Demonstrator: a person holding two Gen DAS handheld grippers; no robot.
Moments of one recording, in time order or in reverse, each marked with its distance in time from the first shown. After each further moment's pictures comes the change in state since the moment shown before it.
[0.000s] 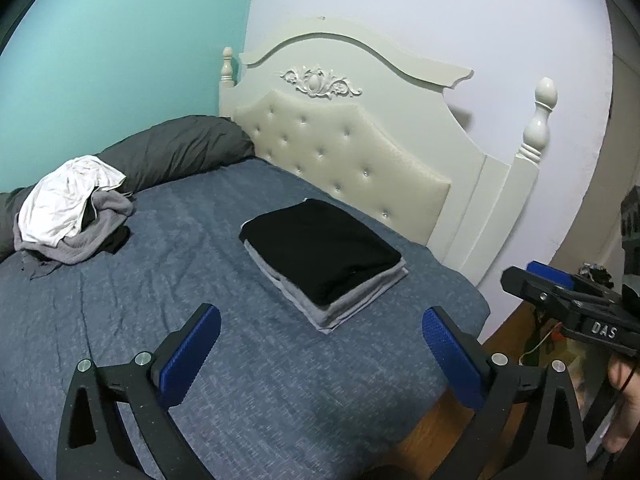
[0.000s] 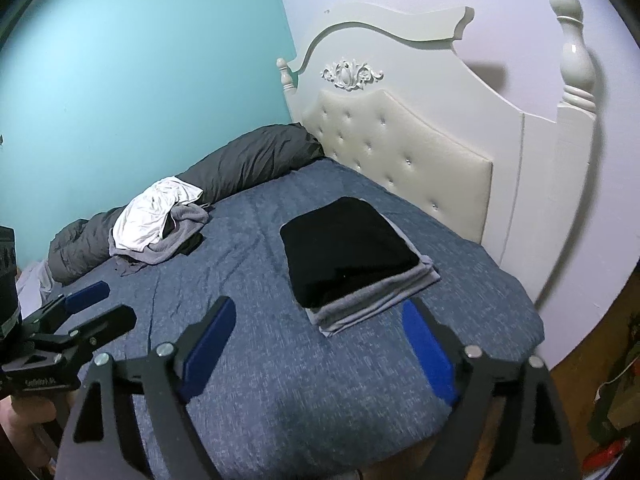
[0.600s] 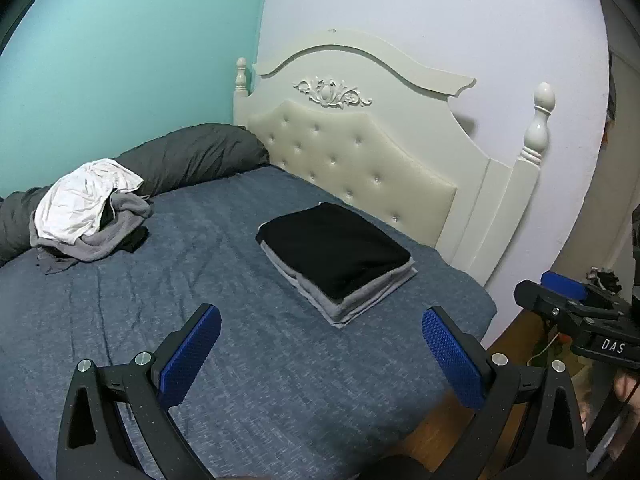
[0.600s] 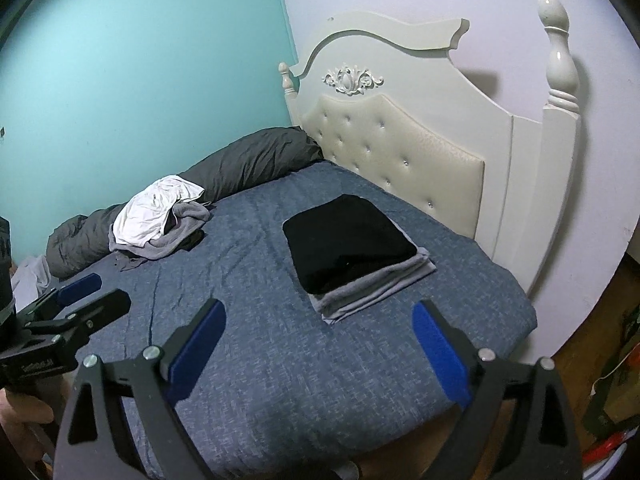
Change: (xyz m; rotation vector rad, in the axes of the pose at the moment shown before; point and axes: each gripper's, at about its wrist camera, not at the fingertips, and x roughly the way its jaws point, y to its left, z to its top) left arm -0.032 0.006 -0.022 0.000 -0.037 0.046; right arm -0.026 0.017 -0.028 -0.012 -0.022 -0.019
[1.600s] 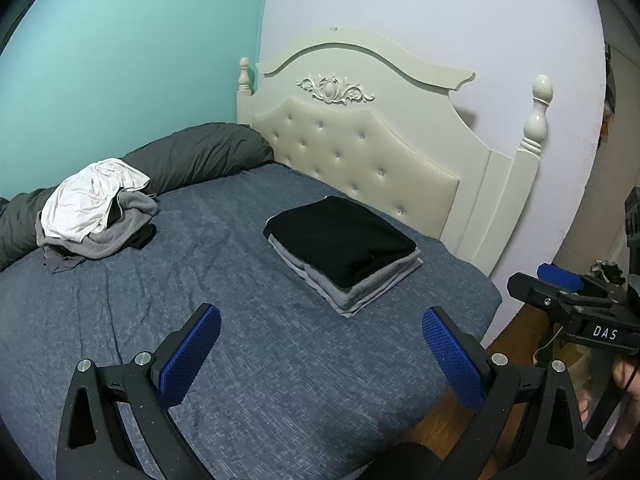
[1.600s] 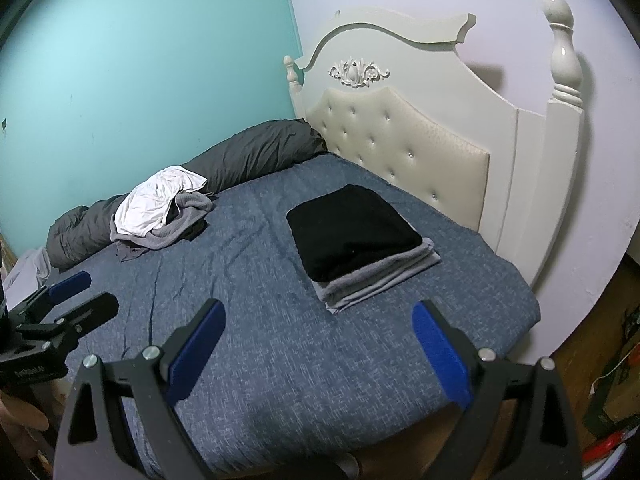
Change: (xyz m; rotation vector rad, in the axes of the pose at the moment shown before) left arm -0.012 0.006 -0.016 0.016 0.003 0.015; right arm 0.006 0.009 -0.012 -0.014 0.022 0.000
